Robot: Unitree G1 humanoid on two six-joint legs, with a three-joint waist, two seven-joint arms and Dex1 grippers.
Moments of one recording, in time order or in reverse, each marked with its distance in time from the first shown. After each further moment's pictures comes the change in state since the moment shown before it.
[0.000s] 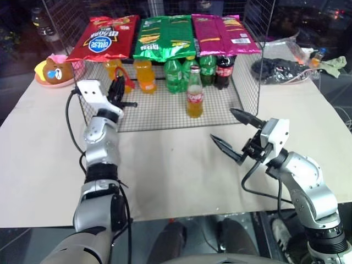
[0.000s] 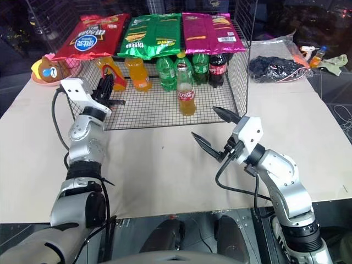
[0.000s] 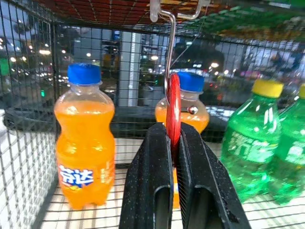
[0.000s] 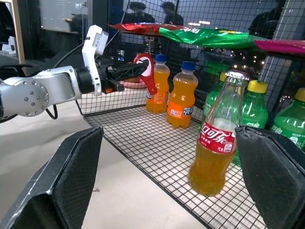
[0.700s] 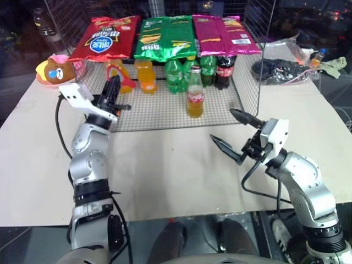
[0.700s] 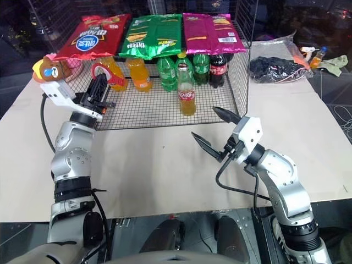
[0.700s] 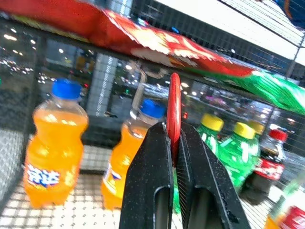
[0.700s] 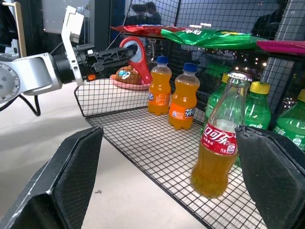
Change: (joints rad) left arm 0.189 -0.004 0.035 -0.425 -0.198 0.318 -0.034; right arm -0.007 0.010 0.001 0.028 0.002 -0.013 0.016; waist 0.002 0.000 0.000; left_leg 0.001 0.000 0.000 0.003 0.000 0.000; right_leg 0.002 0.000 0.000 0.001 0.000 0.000
